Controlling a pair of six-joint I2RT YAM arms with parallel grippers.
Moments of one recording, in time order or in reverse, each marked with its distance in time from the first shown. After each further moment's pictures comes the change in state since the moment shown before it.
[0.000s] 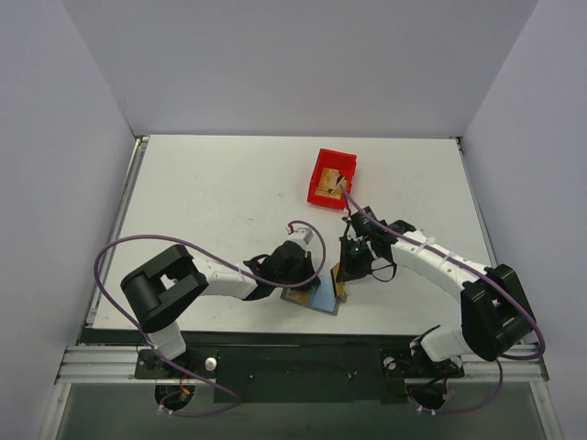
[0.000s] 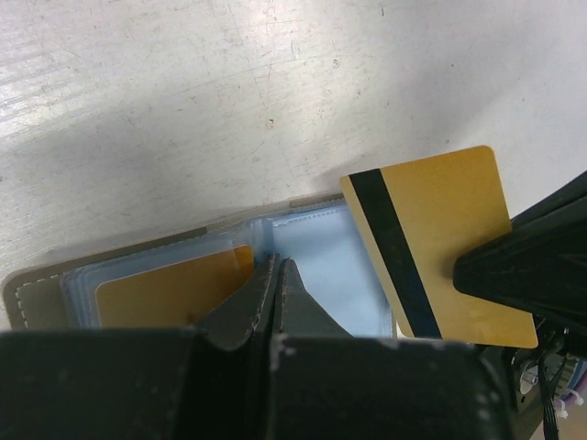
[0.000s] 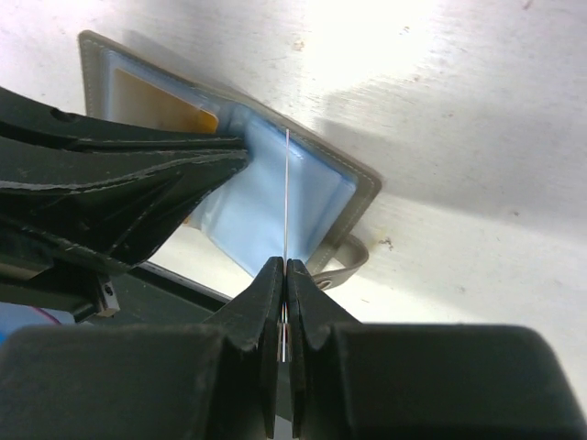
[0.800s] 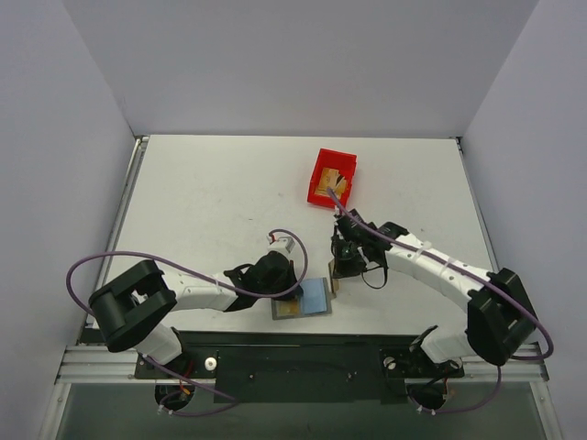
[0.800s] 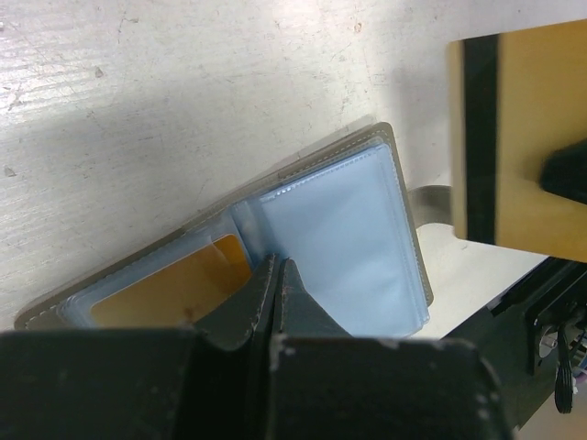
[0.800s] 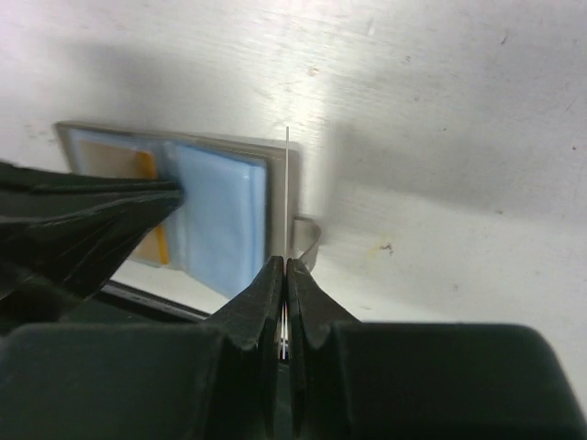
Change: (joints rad) left arm -0.013 -0.203 -0.156 -0.111 -0.059 -0.061; right arm 0.123 0.014 0.056 -0.037 0.221 0.060
